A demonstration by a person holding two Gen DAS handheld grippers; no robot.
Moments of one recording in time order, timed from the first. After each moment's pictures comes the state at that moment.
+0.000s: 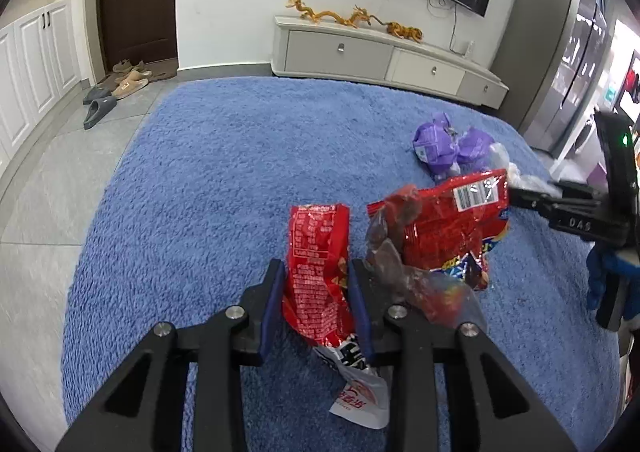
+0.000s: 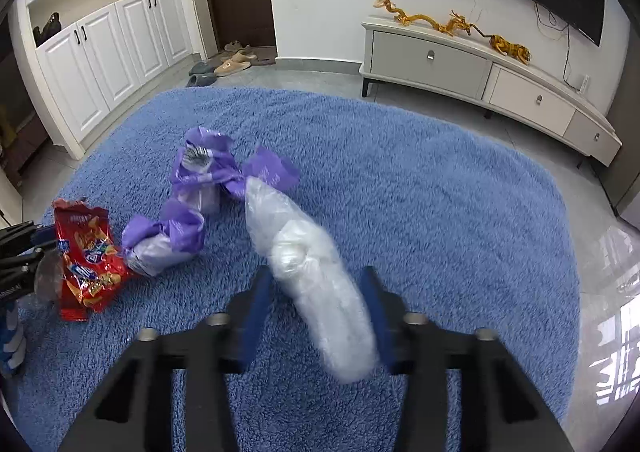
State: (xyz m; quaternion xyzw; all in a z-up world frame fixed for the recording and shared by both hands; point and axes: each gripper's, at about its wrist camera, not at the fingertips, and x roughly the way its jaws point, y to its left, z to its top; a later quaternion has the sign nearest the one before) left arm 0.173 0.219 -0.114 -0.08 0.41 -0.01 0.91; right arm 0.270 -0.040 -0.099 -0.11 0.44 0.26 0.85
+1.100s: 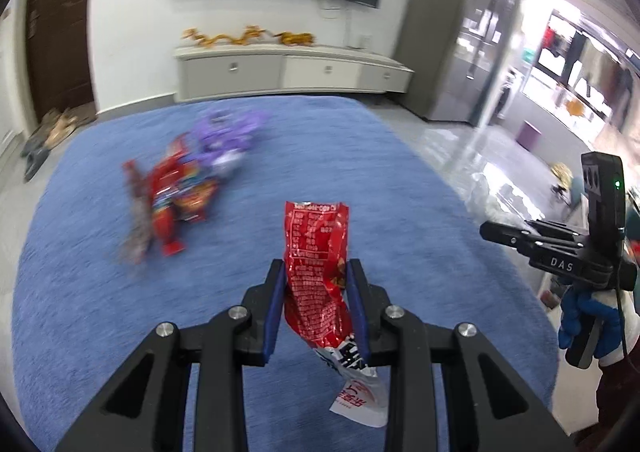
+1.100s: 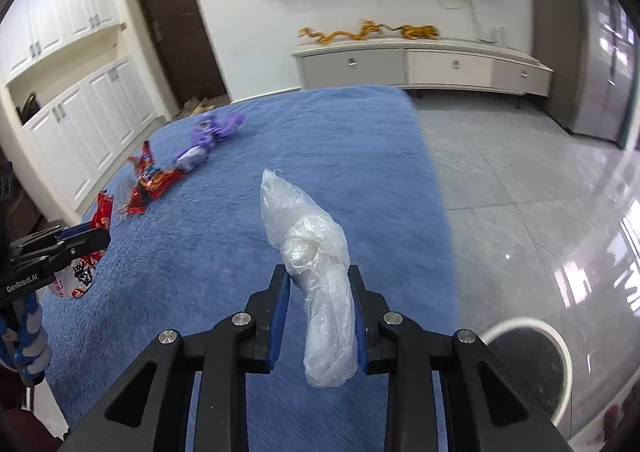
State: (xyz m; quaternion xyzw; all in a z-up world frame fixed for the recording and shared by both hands) left arm 0.069 0.056 -0.059 -0.03 0.38 -0.17 0.91; right arm 0.072 -0.210 -0.056 0.02 0.41 0.17 0.90
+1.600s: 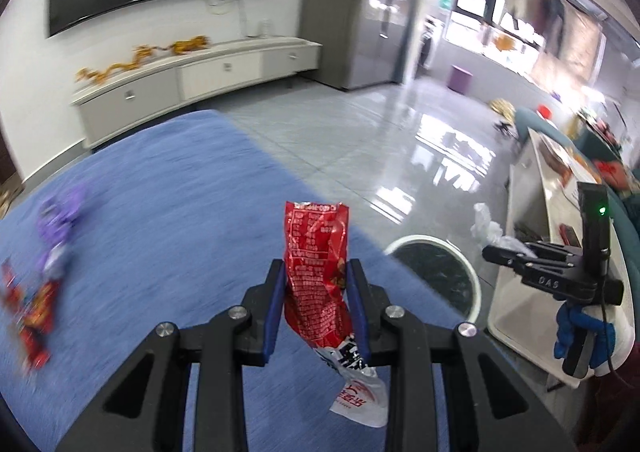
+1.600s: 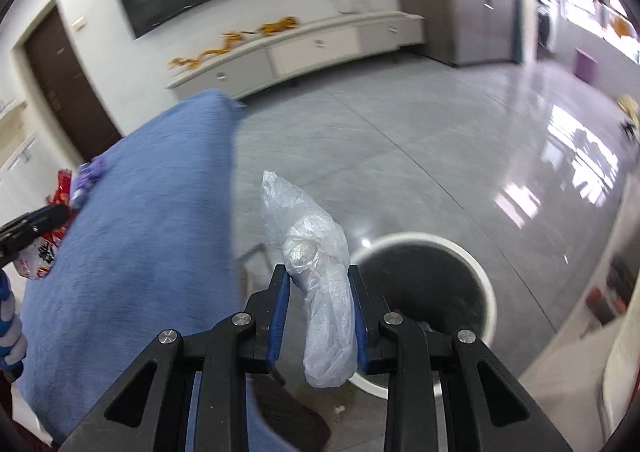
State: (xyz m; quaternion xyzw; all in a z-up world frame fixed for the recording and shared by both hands) left arm 0.104 -0.119 -0.052 0.07 0.38 -0.30 0.87; right arm 0.007 -0.379 -0.085 0.12 0.42 -0.01 0.90
